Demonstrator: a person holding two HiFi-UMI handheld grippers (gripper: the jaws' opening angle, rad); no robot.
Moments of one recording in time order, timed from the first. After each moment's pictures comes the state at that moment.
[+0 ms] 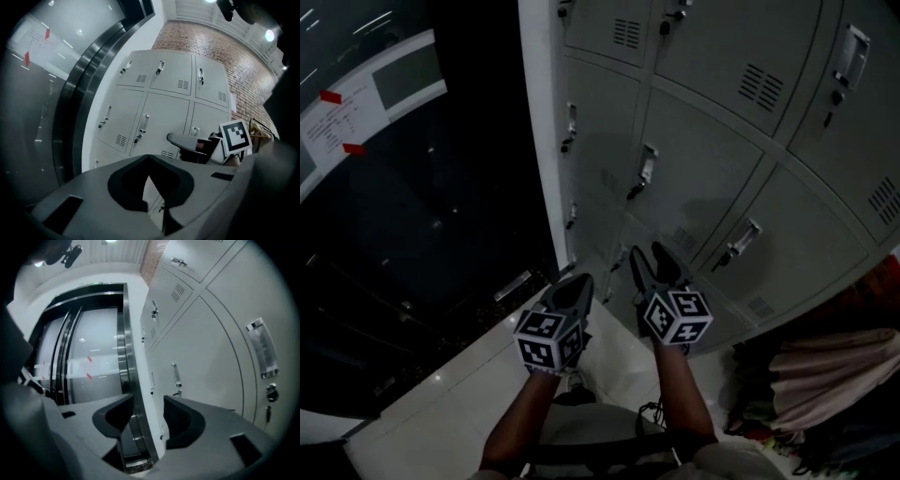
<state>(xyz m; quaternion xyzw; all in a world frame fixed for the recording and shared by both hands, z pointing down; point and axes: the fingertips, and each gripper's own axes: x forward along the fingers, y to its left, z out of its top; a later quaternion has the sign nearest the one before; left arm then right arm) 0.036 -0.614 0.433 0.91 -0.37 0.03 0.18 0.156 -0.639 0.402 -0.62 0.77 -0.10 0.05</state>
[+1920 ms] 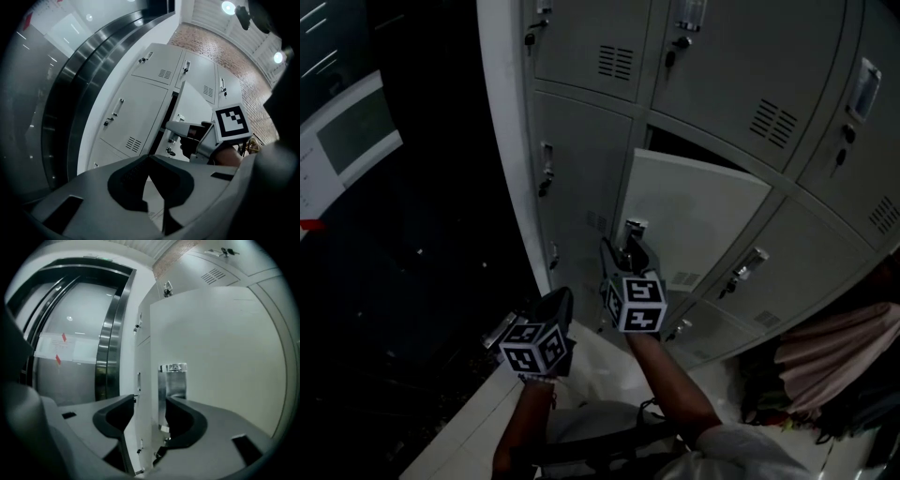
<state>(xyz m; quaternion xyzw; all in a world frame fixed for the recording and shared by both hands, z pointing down) 0.002 -0.761 0.456 0.91 -0.32 0.02 0.25 0.126 -0.794 0.380 -0.73 0.68 -0.05 -0.02</state>
